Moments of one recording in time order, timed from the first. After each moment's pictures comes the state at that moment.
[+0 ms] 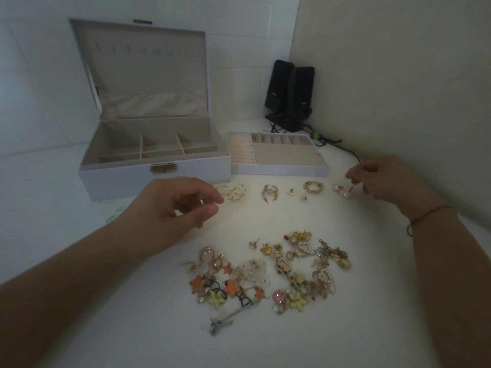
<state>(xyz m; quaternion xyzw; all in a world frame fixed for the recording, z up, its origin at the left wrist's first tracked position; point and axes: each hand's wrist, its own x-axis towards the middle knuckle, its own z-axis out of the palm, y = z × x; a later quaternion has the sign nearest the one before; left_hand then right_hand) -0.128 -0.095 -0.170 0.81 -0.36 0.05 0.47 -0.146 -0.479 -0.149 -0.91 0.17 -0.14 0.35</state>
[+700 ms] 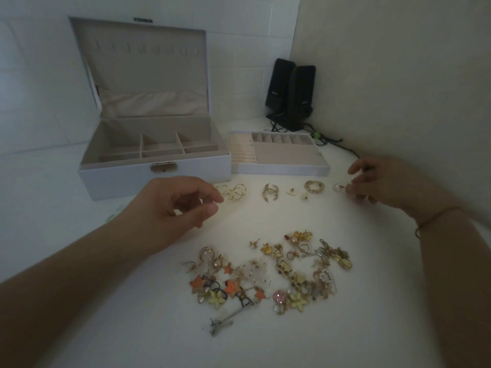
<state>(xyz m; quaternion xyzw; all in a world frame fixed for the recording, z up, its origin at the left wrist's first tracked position) -0.128 -0.096 -0.169 0.80 -0.36 0.05 0.47 -0.156 -0.481 -0.145 -0.92 0.13 -0.07 0.36</state>
